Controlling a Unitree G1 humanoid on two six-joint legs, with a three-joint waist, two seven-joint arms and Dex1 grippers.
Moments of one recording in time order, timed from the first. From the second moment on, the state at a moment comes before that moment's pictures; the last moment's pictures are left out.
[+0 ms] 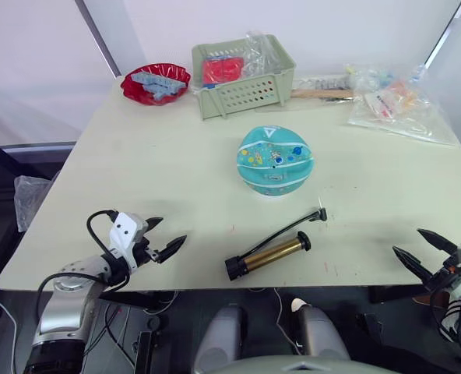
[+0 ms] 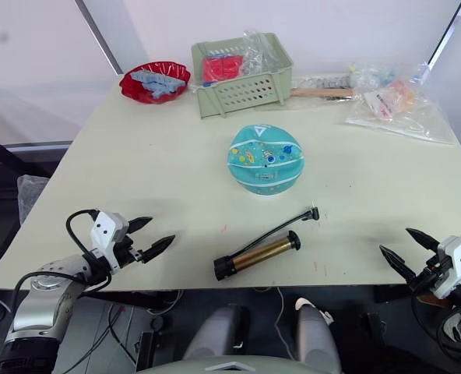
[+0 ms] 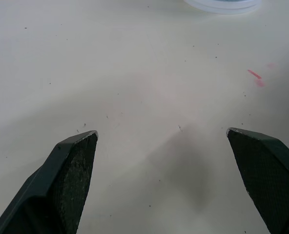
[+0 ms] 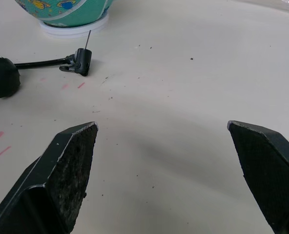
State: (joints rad) left arm 0.08 0.64 0.21 0.07 -0.32 0.13 -0.84; right arm 0.22 -0.60 -0.40 0.24 0.49 -0.15 1.02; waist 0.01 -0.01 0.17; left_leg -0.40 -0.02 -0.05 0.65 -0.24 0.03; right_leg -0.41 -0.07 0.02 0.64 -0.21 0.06
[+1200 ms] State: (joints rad) left arm -0.14 0.67 0.01 0.00 -0.31 0.22 -1.02; right arm 0.38 -0.67 -0.48 -0.06 0.70 -0.07 1.30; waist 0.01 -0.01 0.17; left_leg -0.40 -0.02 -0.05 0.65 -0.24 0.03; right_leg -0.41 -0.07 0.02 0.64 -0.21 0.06
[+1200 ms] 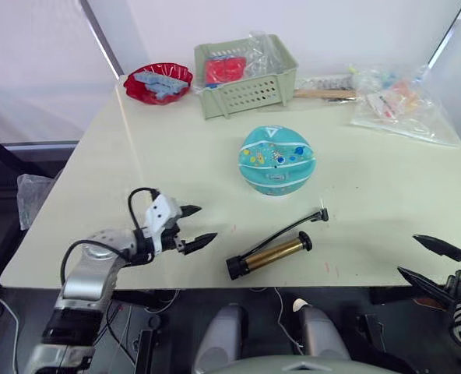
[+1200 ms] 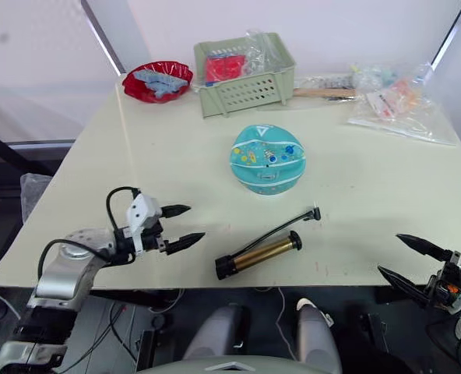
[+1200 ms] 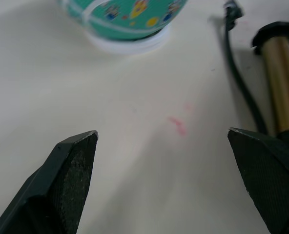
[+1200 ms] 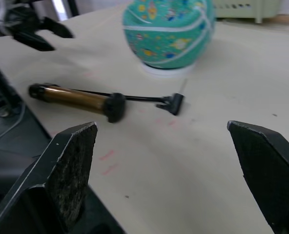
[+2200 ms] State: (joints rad) left arm -0.52 0.30 -0.44 0.06 -0.04 0.51 -0.81; right arm 0.47 -0.66 -0.53 -0.29 0.75 0.00 1.25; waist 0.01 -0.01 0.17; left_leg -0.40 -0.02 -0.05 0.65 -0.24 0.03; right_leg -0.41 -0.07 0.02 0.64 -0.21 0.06
